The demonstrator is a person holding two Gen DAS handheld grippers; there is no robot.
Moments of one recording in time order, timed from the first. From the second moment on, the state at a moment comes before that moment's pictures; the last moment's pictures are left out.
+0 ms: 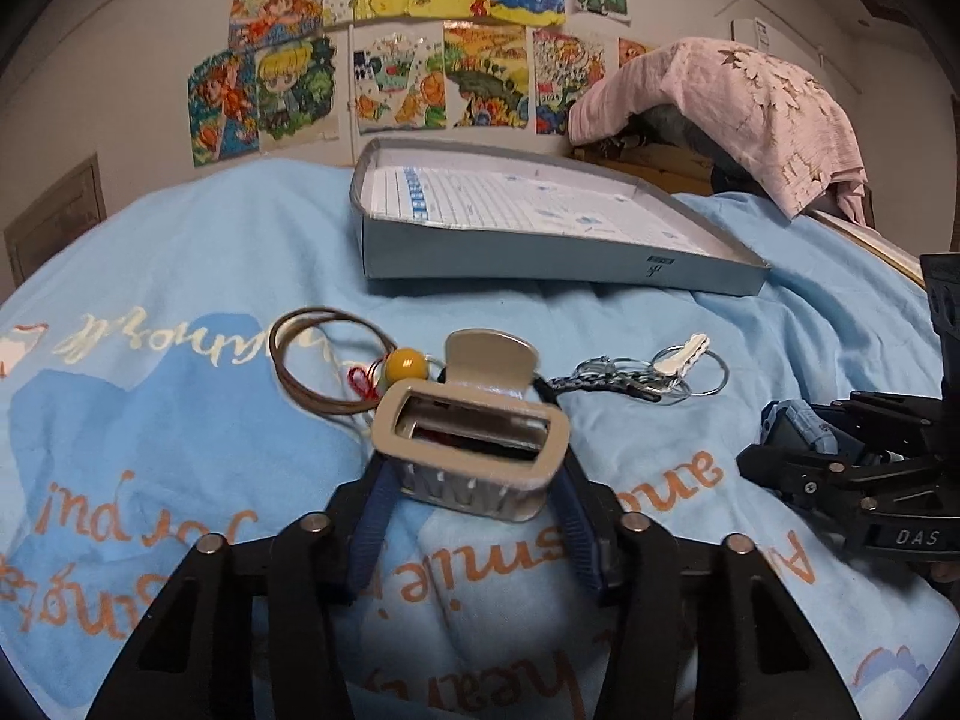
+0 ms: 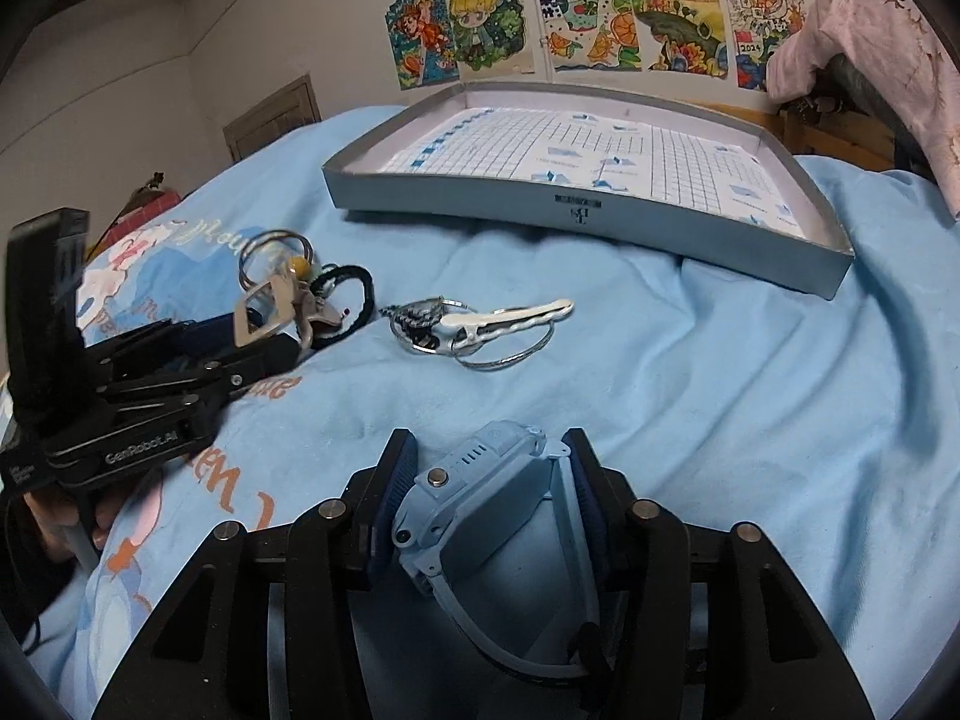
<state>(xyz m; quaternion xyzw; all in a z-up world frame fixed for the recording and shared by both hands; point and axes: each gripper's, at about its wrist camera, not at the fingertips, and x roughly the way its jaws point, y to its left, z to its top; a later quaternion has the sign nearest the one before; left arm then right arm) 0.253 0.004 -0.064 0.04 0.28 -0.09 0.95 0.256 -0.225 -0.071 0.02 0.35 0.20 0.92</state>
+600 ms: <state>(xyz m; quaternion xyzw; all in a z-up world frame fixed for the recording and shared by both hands) 0.250 0.009 -0.059 0.04 0.28 -0.10 0.95 0.250 -0.233 -0.070 0.01 0.37 0.19 0.91</state>
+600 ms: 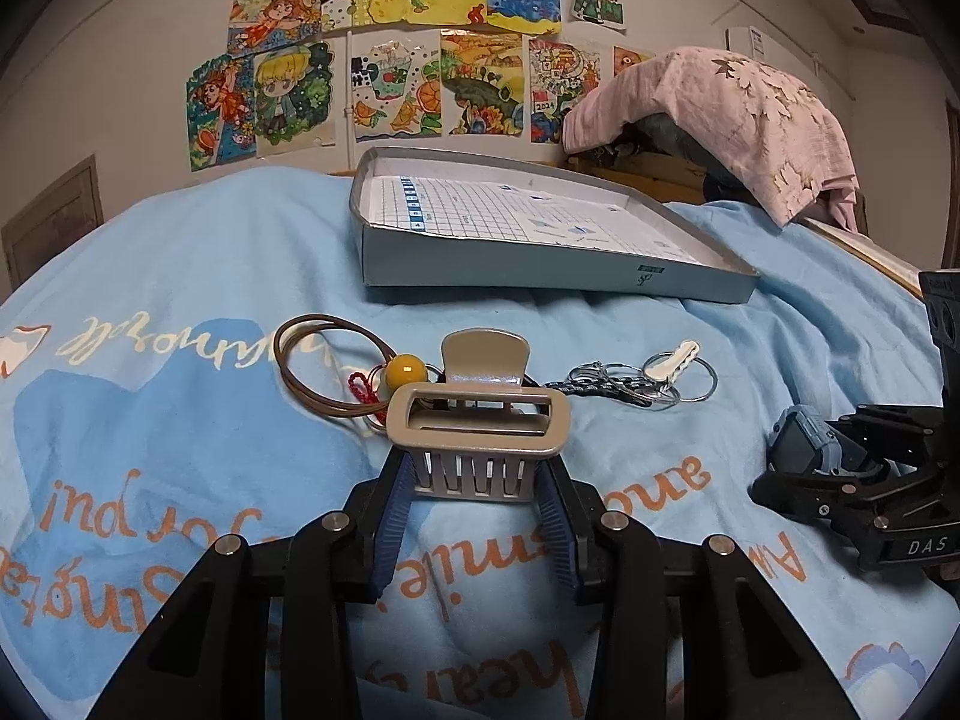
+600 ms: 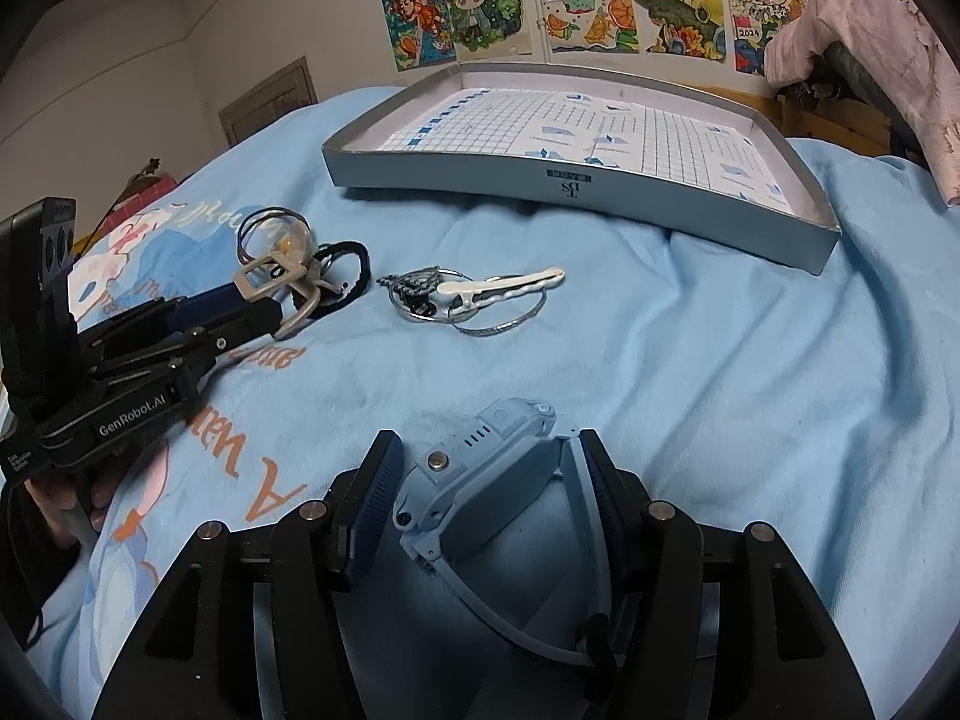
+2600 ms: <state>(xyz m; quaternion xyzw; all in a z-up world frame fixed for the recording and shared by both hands) 0.387 -0.058 -0.007 -0.05 0.27 -0.06 0.96 0.426 -0.299 -0.039 0.14 0.23 0.17 0.95</state>
